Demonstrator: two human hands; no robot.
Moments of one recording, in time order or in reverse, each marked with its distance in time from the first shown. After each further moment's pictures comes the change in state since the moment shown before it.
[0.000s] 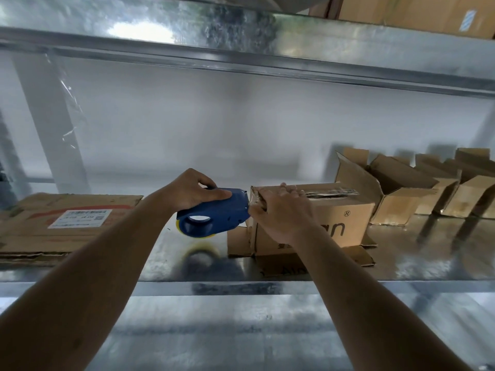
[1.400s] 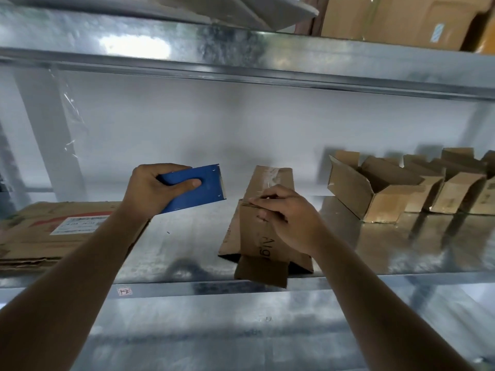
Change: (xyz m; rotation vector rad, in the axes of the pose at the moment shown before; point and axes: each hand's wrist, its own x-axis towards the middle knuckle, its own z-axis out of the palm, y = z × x) left_hand -0.048 -0.015 -0.027 -0.242 0.407 0.386; right_hand -0.025 0.035 0.003 0.475 0.370 -0.465
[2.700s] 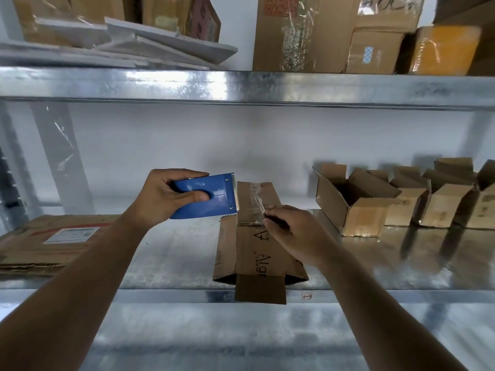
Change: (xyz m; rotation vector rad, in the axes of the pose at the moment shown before) left_hand 0.007 0.091 0.079 -0.098 -0.132 0.057; right_hand -0.048 0.054 -0.076 0.099 -0.088 0.209
